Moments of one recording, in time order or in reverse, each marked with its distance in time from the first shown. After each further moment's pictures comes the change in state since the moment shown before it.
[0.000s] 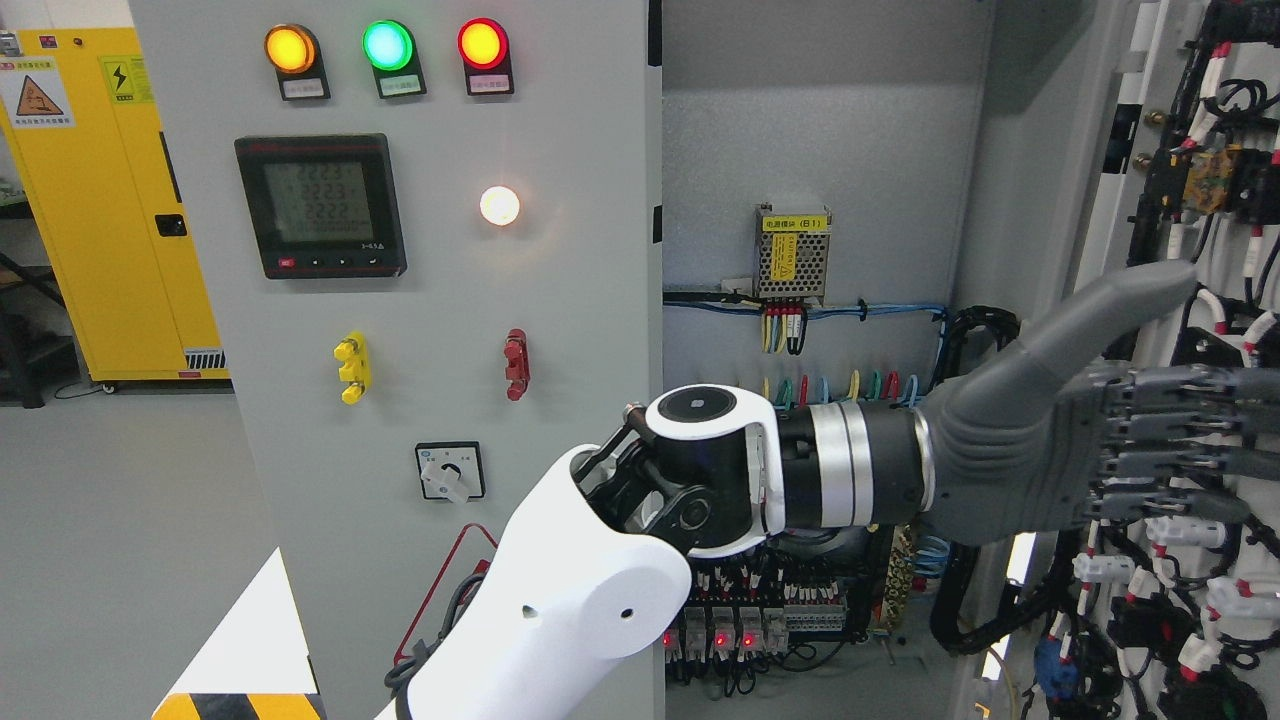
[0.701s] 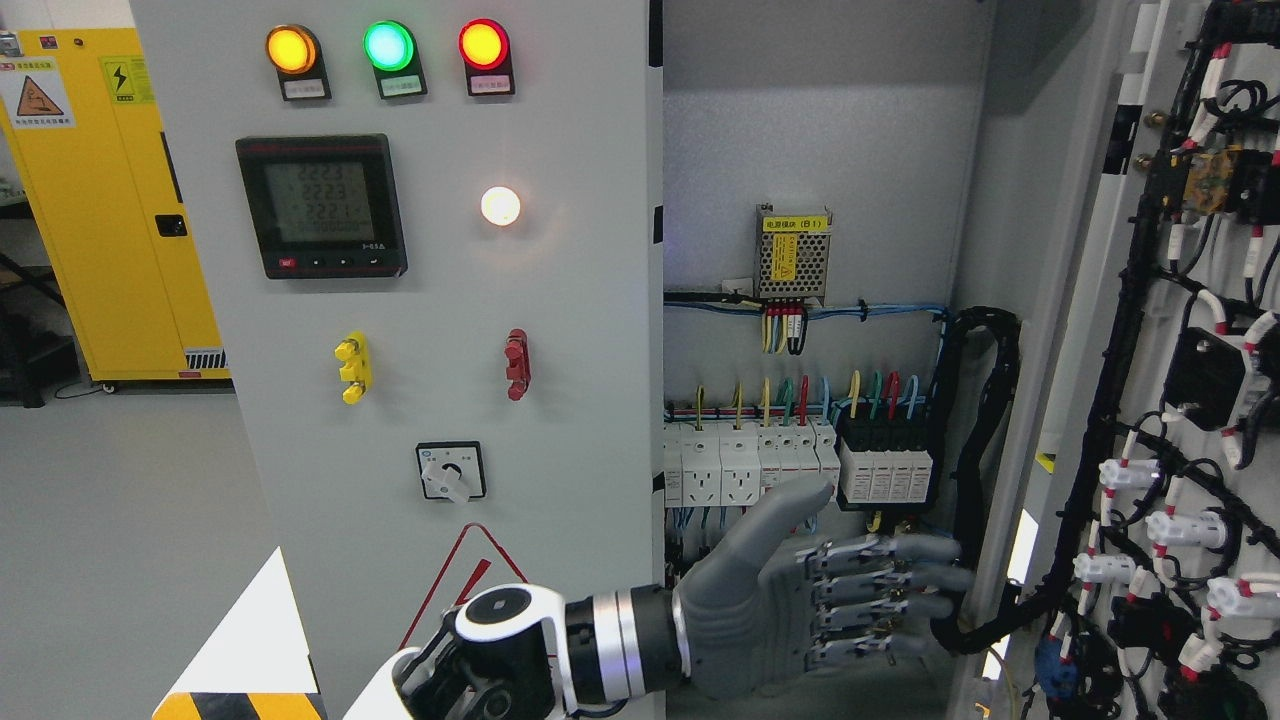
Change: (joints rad) left arm 0.526 0.282 0.049 -0.234 -0.099 -0.022 0.012; right arm 0.038 -0.026 0.001 -0.065 0.000 0.009 -0.003
